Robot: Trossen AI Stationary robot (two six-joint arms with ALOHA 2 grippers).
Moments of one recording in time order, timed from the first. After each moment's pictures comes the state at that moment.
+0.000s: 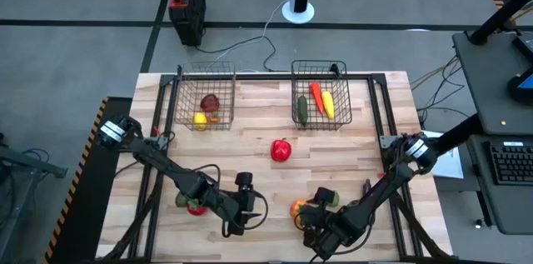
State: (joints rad) left arm -0.57 1.70 0.97 0.04 -0.39 -0.21; right arm 0.75 1.98 1.35 -0.72 0.52 1.01
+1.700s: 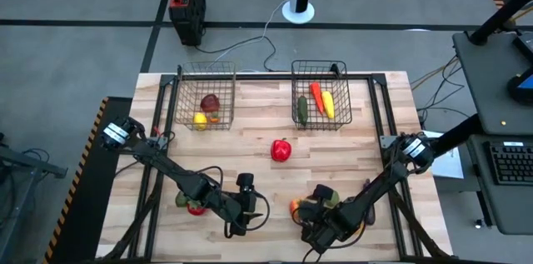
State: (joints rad) left arm -0.57 1.73 0.97 0.07 -0.40 -0.22; right arm 0.72 1.98 1.30 -0.67 0.49 0.99
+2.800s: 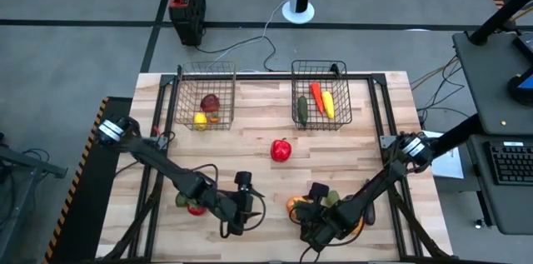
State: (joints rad) left arm -0.59 1.66 0.97 0.04 -0.44 -0.17; right arm 0.70 1.97 1.30 -0.64 0.52 0.87
